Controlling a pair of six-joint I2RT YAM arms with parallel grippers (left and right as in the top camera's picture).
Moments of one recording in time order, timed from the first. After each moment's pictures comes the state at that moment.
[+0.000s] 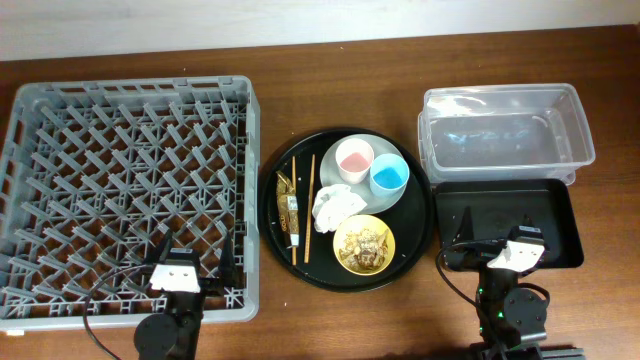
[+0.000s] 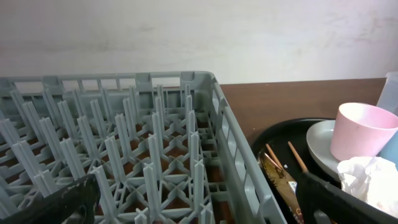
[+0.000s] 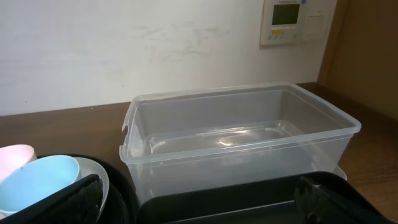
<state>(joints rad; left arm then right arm) -0.07 0.01 0.02 -0.09 0.04 -0.01 0.07 0.01 0.01 -0.05 0.28 0.06</state>
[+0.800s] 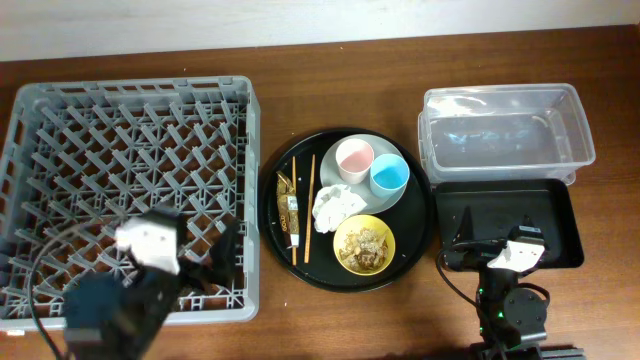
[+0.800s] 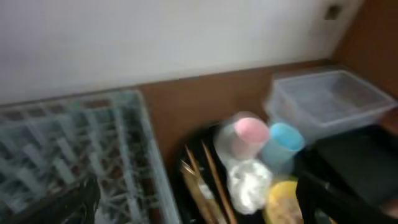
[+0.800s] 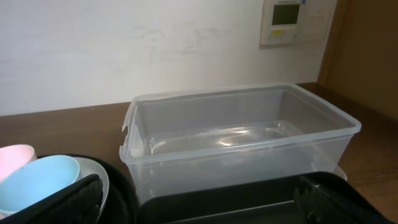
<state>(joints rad) -0.07 0.58 0.89 -0.65 0.35 -0.01 0.07 0.01 0.01 -0.05 0.28 0.06</state>
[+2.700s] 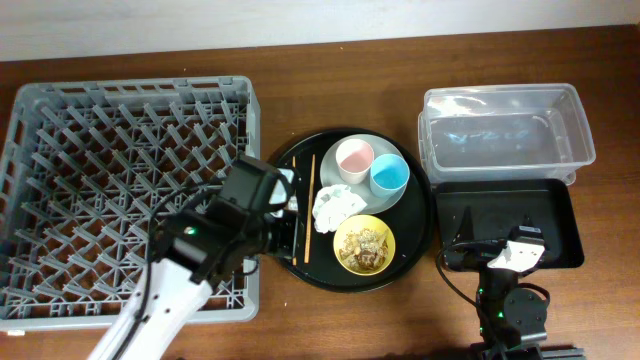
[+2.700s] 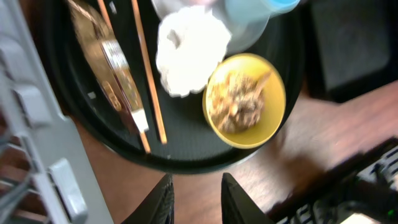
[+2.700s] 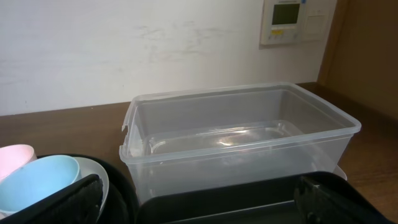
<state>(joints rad) -0.56 1.26 1.15 -0.97 0.20 -0.35 0.07 0.01 0.01 -0.05 0.28 0.06</state>
